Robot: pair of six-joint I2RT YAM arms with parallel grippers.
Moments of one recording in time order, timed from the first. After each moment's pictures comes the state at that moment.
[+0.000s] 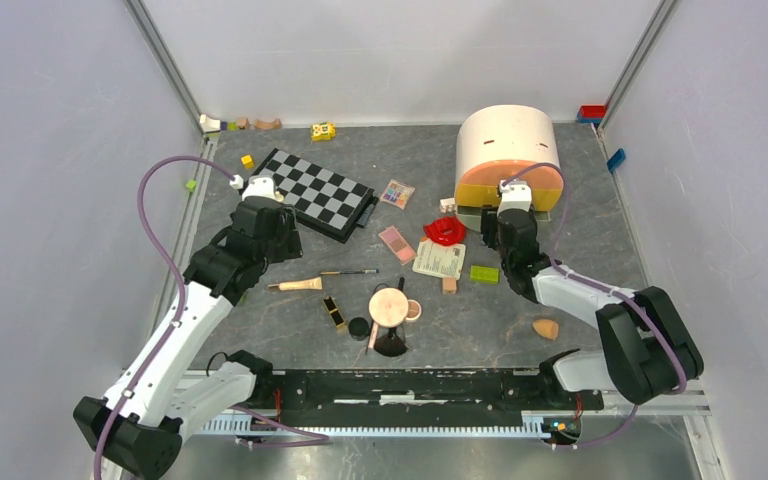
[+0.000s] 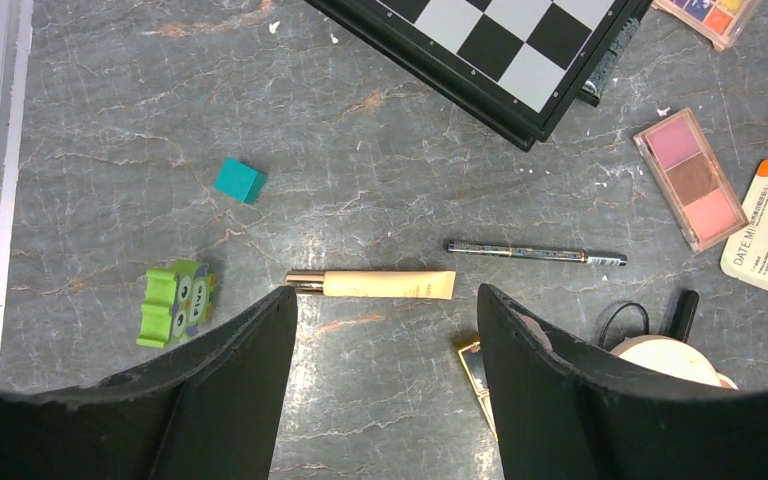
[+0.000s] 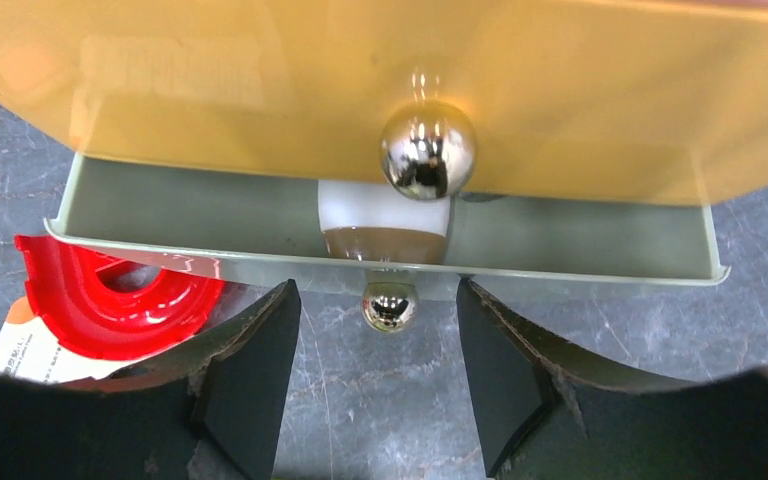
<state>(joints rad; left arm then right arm) -0.41 0.93 0.97 -0.78 -0.39 -0.37 0.39 1.34 0.53 0.35 0.43 0.13</state>
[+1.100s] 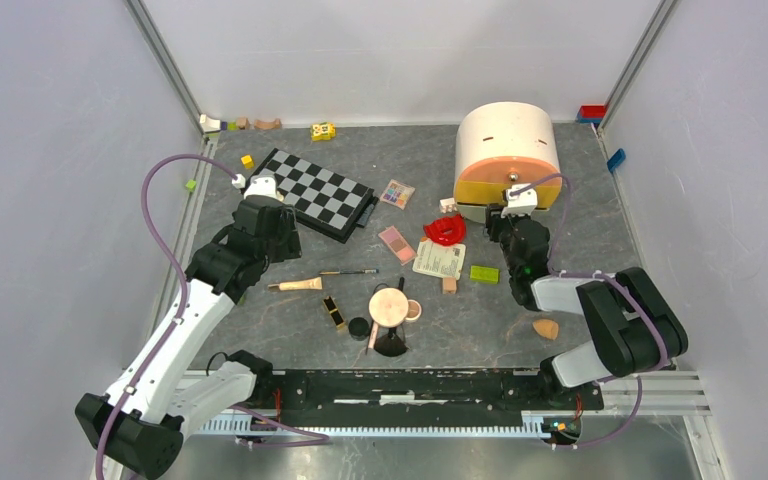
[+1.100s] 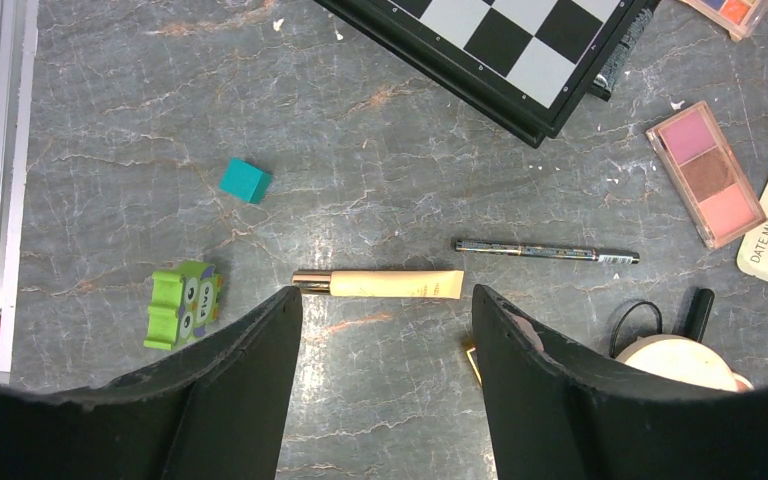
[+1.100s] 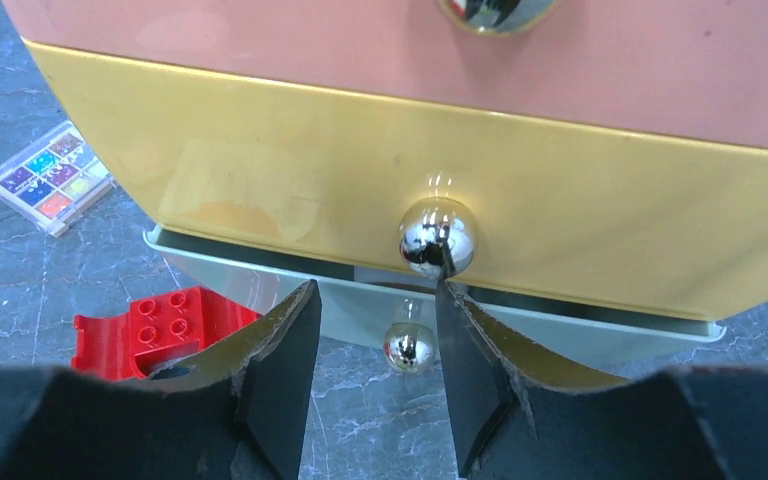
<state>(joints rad) -0.40 0.94 0.97 -0.78 -0.39 -0.35 0.32 1.47 0.39 0.95 0.25 0.00</state>
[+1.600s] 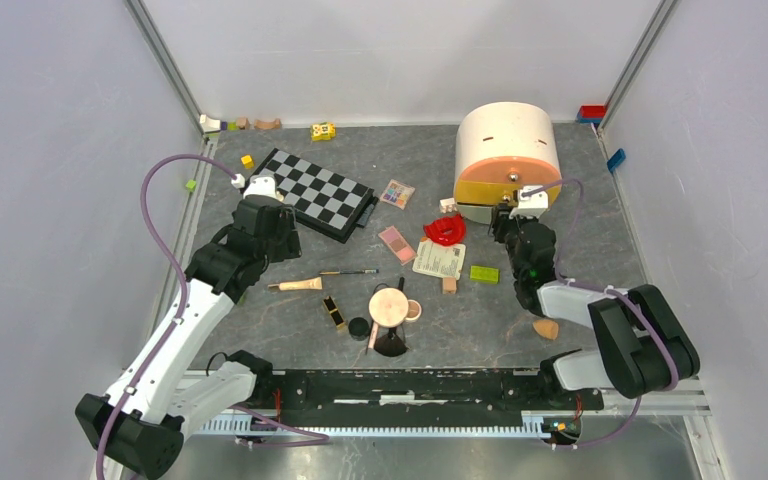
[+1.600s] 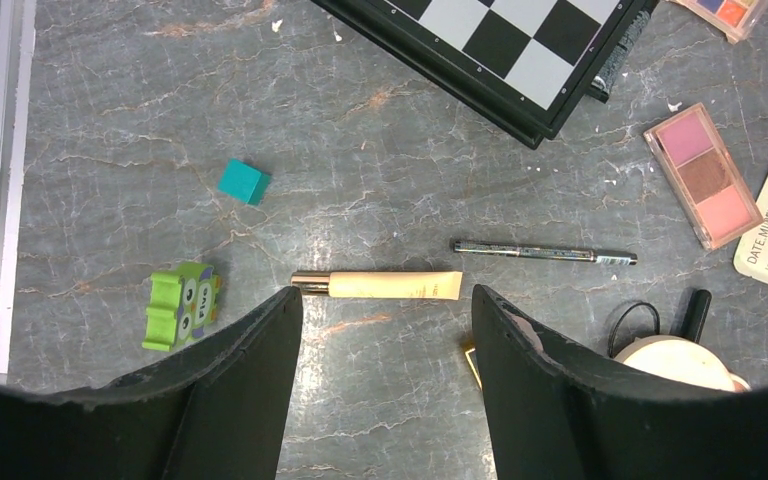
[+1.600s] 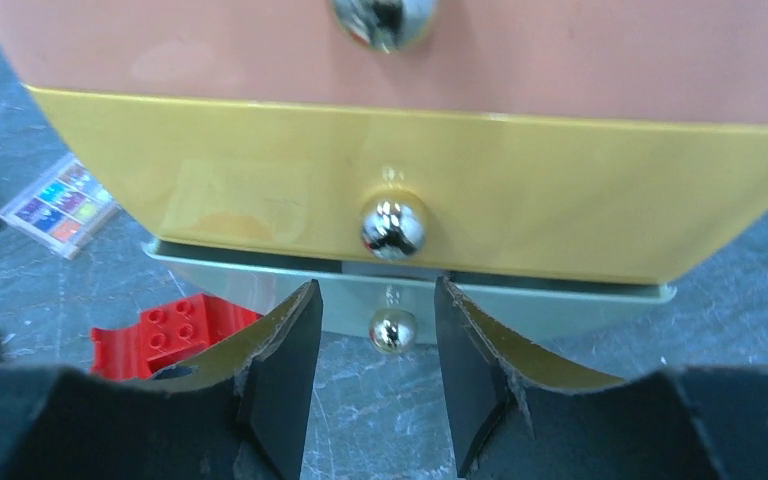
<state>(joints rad) -0.40 0.94 0.97 -0.78 -0.38 -0.35 0.31 1.37 0.37 0.91 0.27 0.05</state>
